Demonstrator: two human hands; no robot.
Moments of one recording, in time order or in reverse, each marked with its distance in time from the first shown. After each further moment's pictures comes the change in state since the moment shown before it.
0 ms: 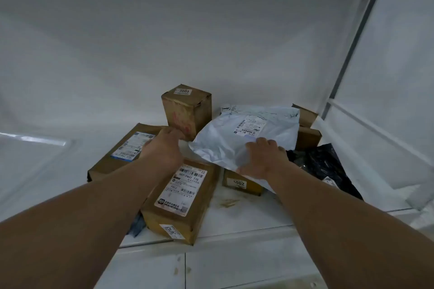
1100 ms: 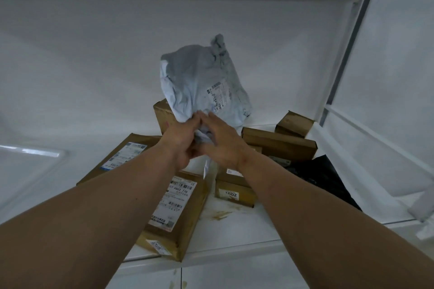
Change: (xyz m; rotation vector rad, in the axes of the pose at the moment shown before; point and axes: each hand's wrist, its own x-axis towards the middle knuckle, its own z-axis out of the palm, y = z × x) left_hand 0.020 0.090 -0.011 -1.495 -0.153 -0.285; right_hand 0.030 -0.040 -0.032 0.791 0.201 -0.521
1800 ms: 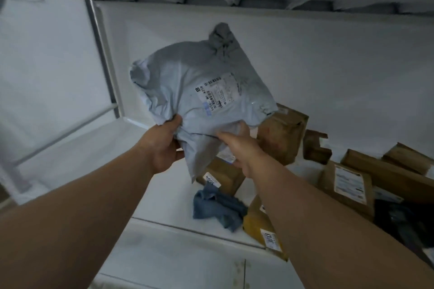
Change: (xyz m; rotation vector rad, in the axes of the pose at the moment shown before) left_hand -0.105 0.072 -0.283 -0.159 0.248 0.148; right_hand 0.050 -0.182 0.163 0.688 -0.085 0.455
